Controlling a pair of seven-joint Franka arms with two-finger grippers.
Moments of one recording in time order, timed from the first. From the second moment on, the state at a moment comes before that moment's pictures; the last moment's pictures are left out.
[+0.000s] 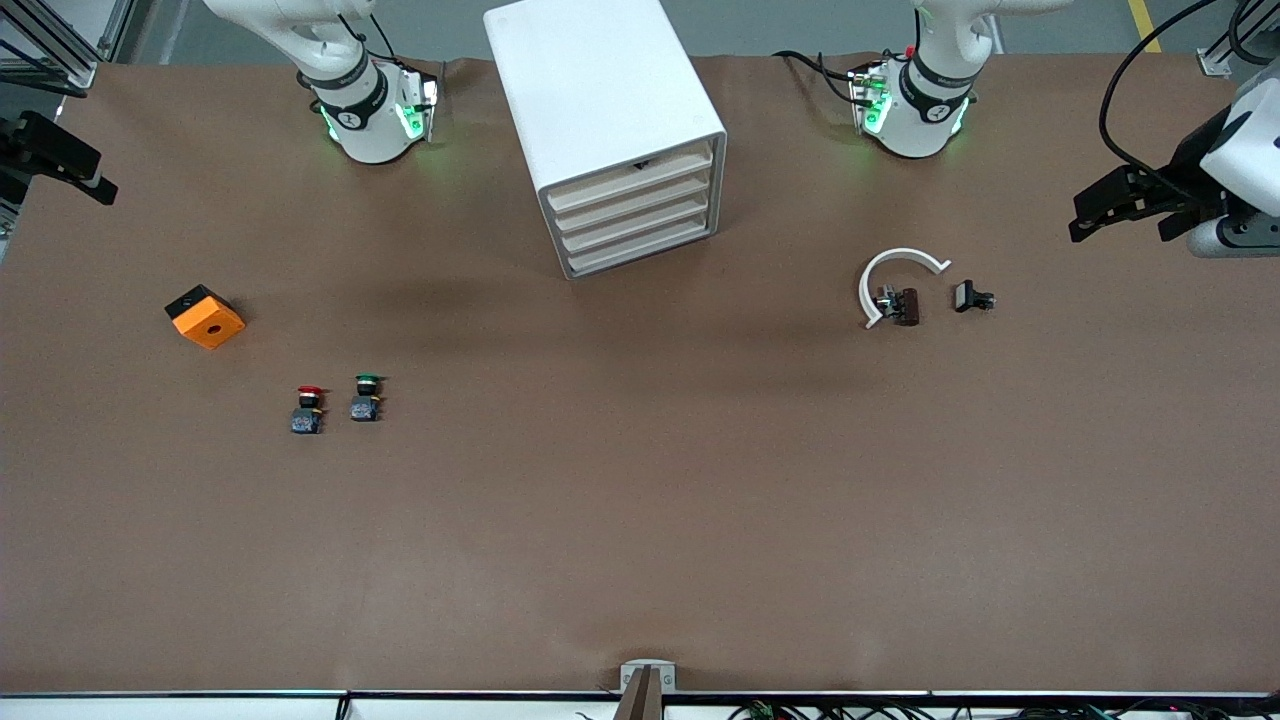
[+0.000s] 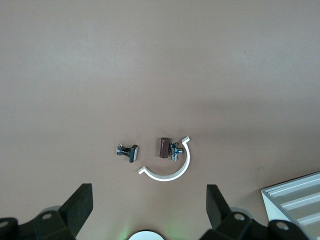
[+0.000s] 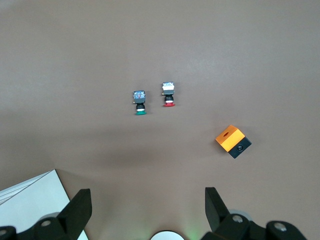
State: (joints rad) left arm -0.03 -0.06 -0.03 -1.60 -0.03 1.49 -0.08; right arm 0.00 -0.12 -0.07 -1.54 0.04 1.41 -0.01
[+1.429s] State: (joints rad) left arm -0.11 0.40 -0.04 -1.64 -0.03 1.67 -0.13; right arm 0.00 -0.10 -0.08 -1.54 0.04 1.37 -0.03
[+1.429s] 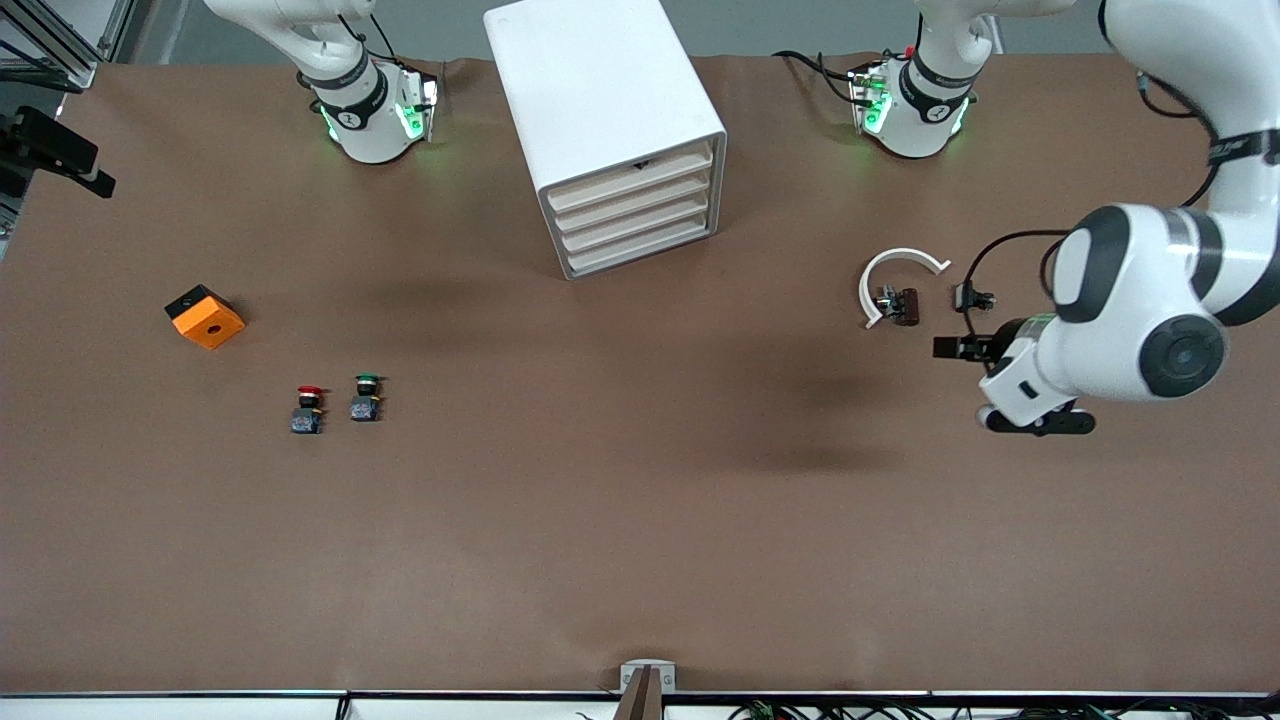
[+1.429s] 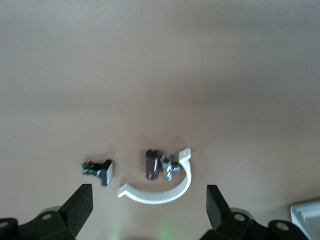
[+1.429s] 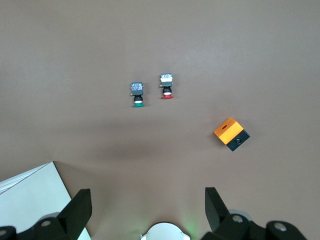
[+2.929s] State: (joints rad) left arm -0.24 0.70 -0.24 -1.46 -0.46 1.55 -1.68; right arm -0.02 0.19 -0.07 -1.92 0.04 2.08 -0.01
